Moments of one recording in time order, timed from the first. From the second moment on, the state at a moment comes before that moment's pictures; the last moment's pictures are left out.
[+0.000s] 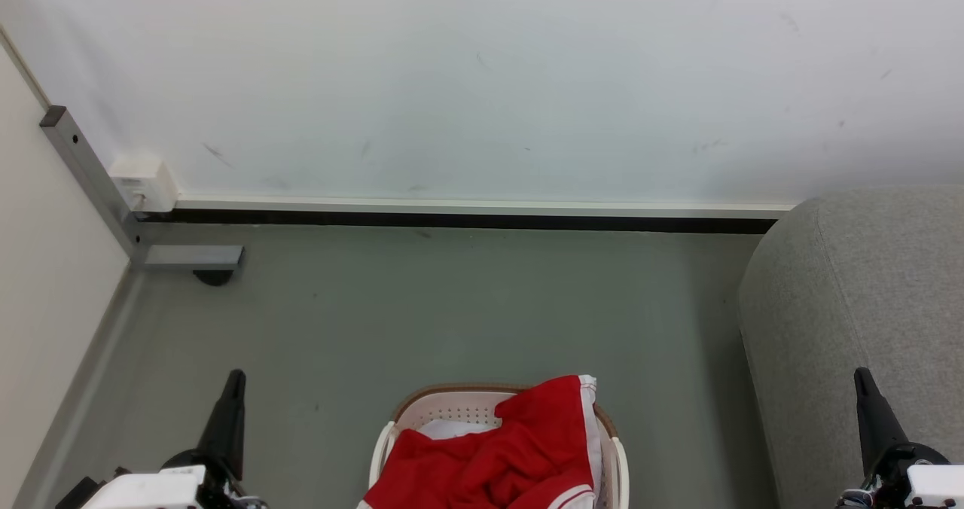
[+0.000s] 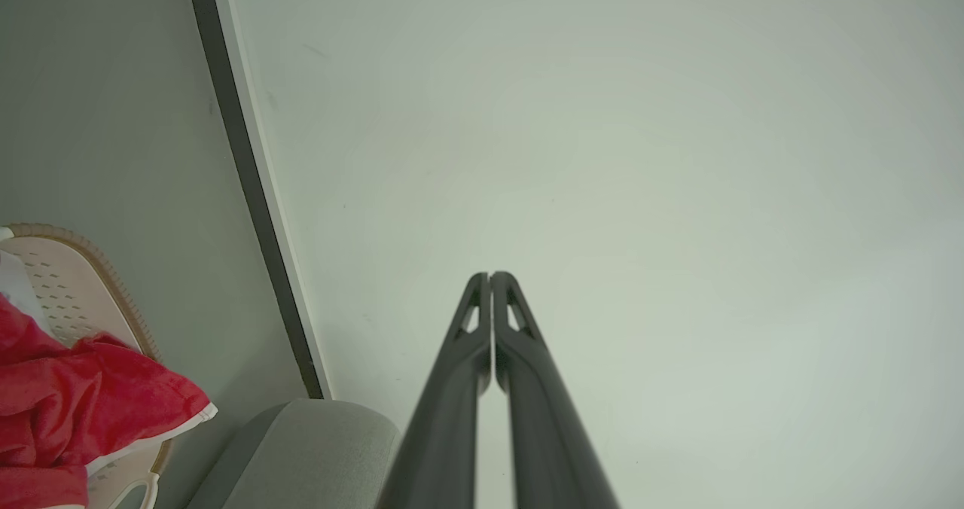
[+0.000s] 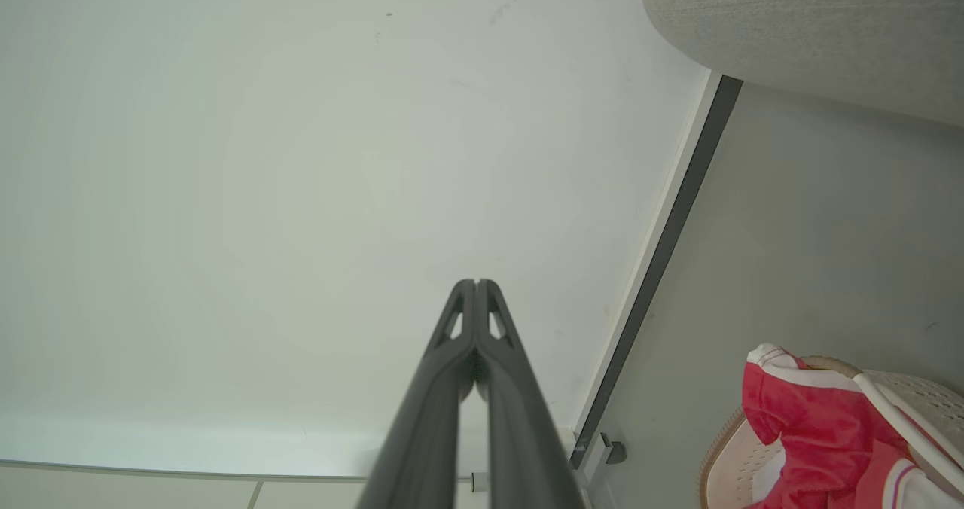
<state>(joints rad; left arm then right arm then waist) -0.10 0.05 0.11 0.25 -1.61 -0.13 0.11 -0.10 -0.05 -0.11 0.25 1.61 0.13 0.11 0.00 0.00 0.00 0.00</state>
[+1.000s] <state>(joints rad) -0.08 0.04 0.09 0.27 -1.60 -0.13 0.10 -0.07 -0.03 -0.11 0.27 1.61 0.13 0.10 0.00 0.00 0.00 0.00</state>
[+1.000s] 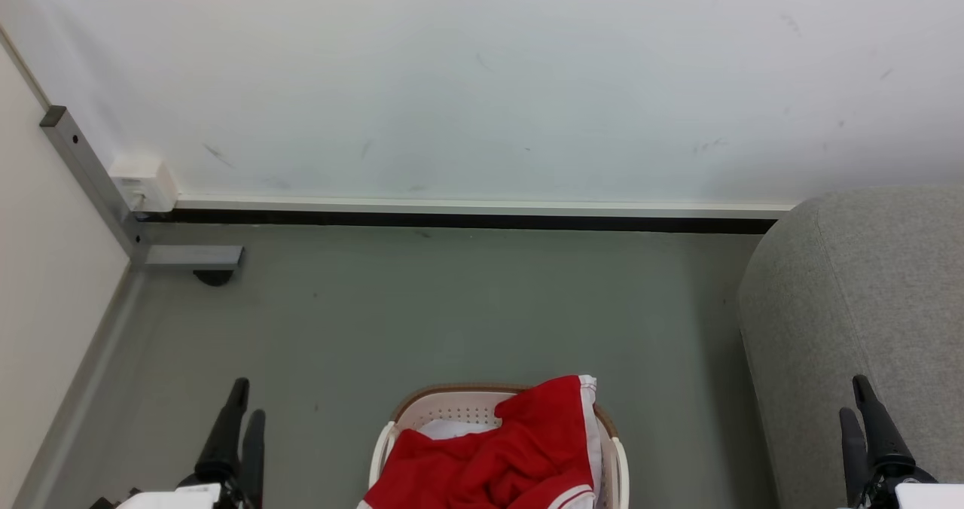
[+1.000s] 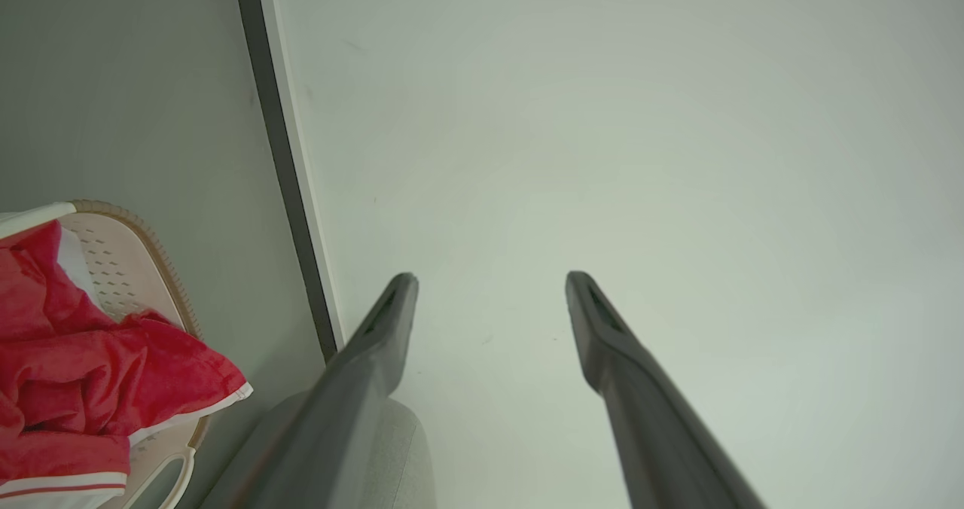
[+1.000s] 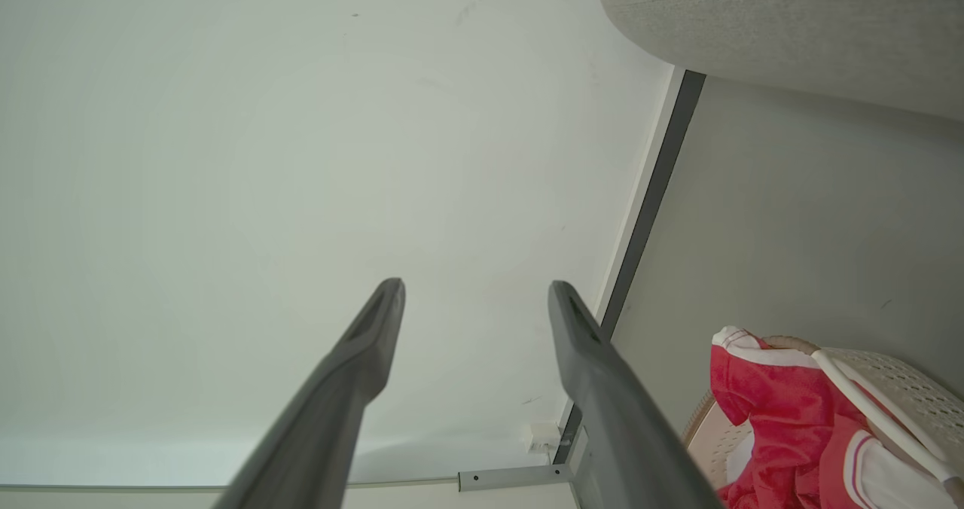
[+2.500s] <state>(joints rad) -0.06 0.05 -0.10 0.19 -0.74 0.04 -0.09 -0.03 -0.10 0.00 0.17 0.68 0.13 -0.09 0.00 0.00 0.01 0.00</state>
